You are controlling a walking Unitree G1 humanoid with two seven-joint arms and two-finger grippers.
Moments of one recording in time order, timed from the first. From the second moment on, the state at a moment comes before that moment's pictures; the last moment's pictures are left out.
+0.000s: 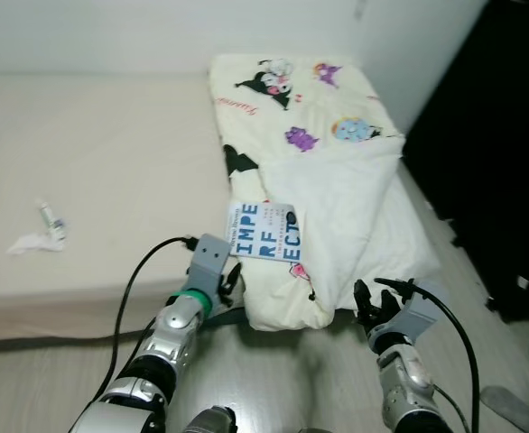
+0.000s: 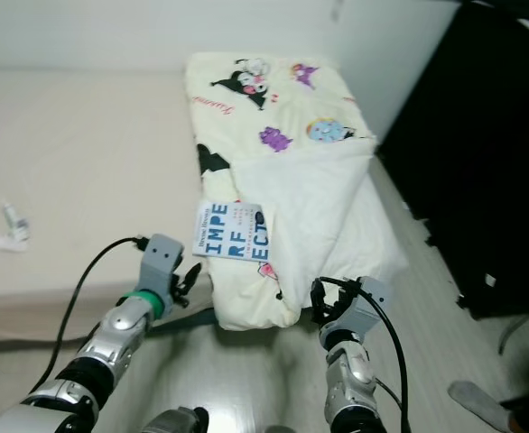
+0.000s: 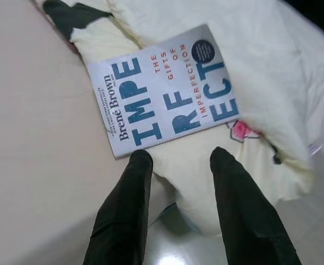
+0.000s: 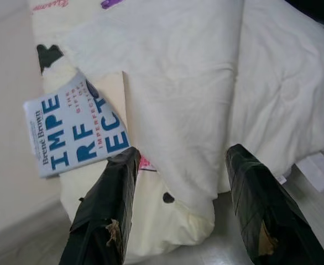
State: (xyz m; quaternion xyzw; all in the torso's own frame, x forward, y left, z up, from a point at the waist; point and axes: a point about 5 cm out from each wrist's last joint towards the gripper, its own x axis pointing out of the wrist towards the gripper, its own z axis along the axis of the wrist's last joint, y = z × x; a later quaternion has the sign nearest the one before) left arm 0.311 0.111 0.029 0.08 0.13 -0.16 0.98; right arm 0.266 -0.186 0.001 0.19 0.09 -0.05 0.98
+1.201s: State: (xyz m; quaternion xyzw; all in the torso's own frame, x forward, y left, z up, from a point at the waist) left arm 0.291 0.119 0.013 0.07 0.15 -0.17 0.97; right arm 0.250 -0.172 -0.014 0.18 0.11 0.00 0.98
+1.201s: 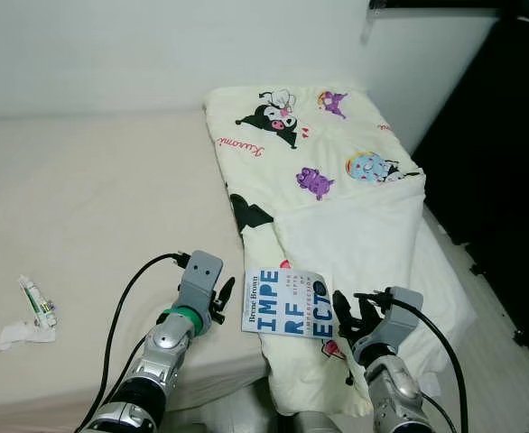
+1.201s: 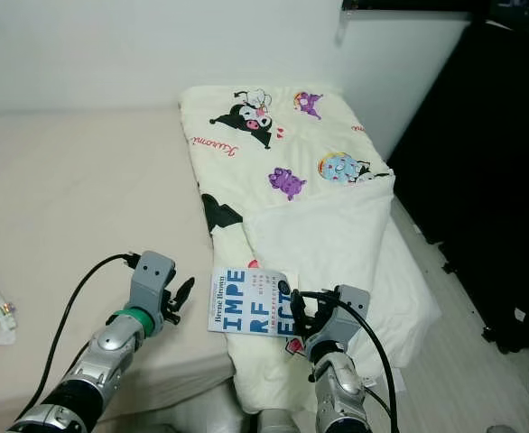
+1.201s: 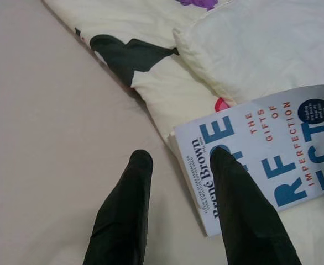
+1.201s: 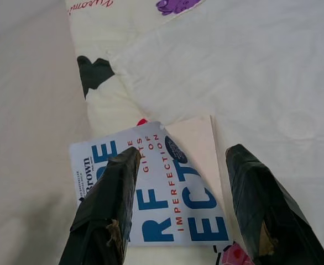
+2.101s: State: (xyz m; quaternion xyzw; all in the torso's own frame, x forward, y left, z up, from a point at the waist) left arm 0.288 0.110 0.032 0.21 0.04 -0.27 0.94; right arm 0.266 -0.167 0.006 0.17 0.07 0.00 0.98
